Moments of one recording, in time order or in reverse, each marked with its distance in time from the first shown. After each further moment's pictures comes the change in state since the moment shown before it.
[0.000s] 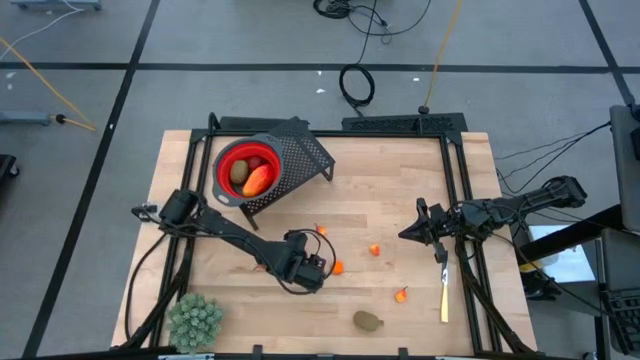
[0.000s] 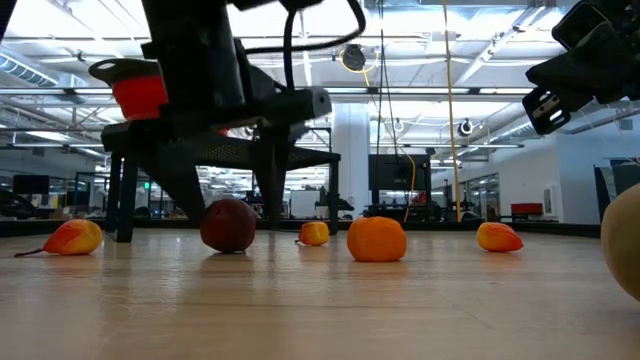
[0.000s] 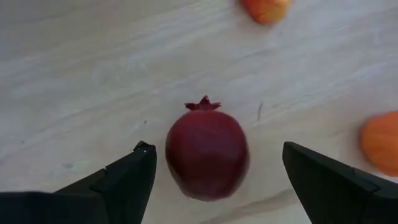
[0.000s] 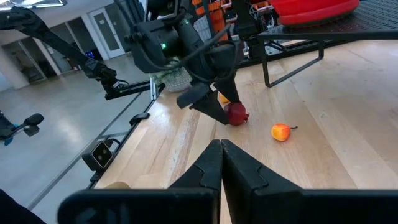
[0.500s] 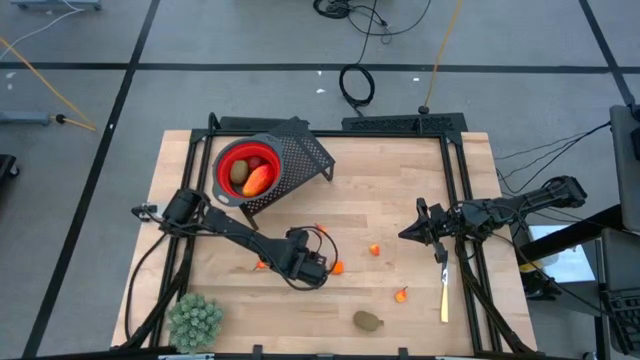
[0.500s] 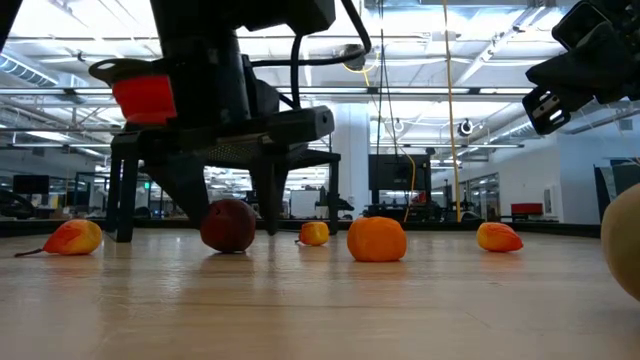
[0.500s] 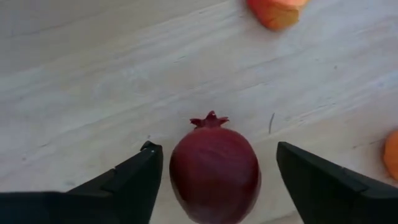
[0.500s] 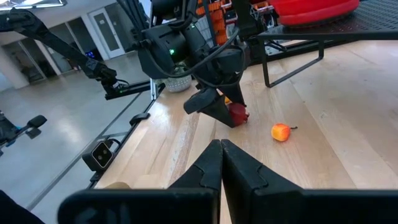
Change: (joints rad) left arm 0.022 0.016 0.000 -0.003 0.009 0.039; right arm 0.000 0.000 0.000 0.000 0.000 0.000
